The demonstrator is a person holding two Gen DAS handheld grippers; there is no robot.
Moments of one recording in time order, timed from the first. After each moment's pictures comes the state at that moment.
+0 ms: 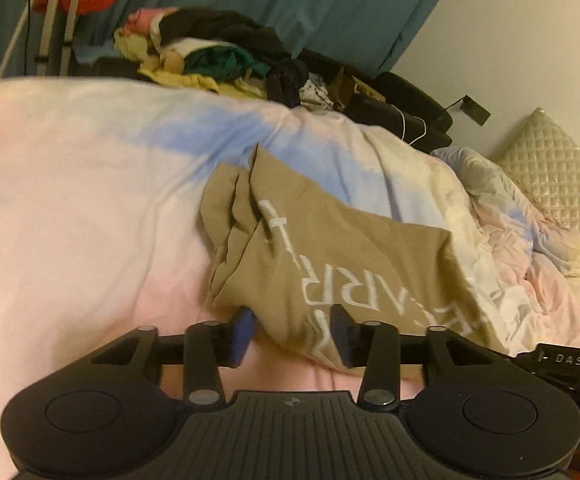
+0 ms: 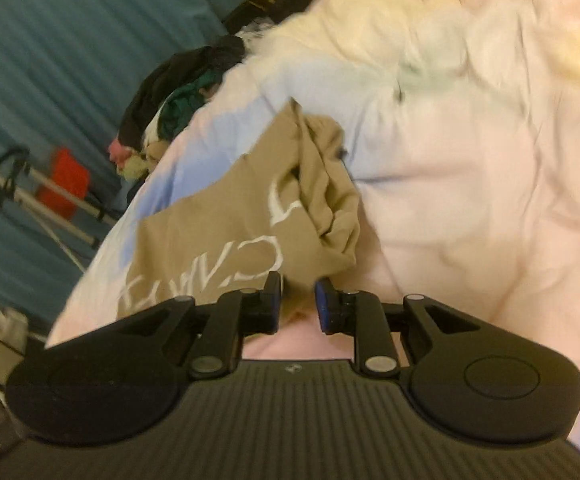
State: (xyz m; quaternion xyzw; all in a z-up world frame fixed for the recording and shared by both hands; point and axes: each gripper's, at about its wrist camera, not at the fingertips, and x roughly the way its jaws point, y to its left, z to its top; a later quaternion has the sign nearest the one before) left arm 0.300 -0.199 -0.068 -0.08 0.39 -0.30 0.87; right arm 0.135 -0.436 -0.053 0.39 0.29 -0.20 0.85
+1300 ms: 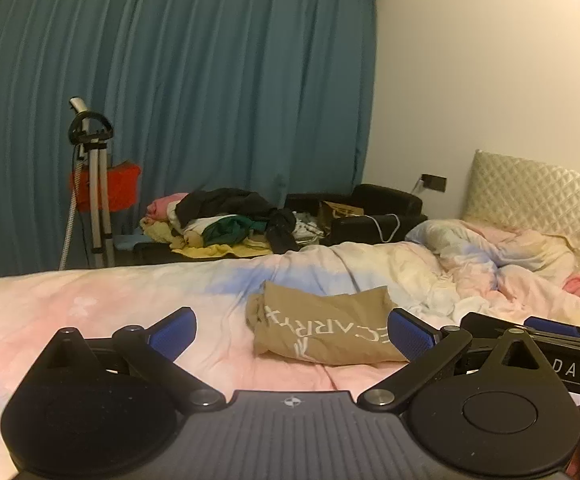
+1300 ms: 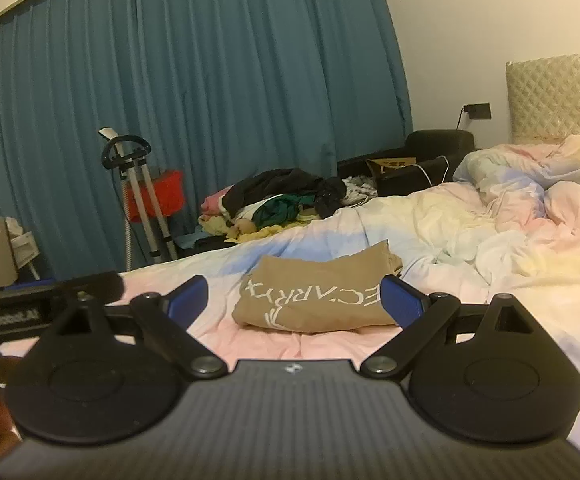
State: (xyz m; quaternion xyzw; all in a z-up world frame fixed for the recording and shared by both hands) left arm 0.034 -0.072 0.057 0.01 0.15 -0.28 0.95; right arm -0.049 -0.277 0.035 0.13 0.11 -0.15 0.97
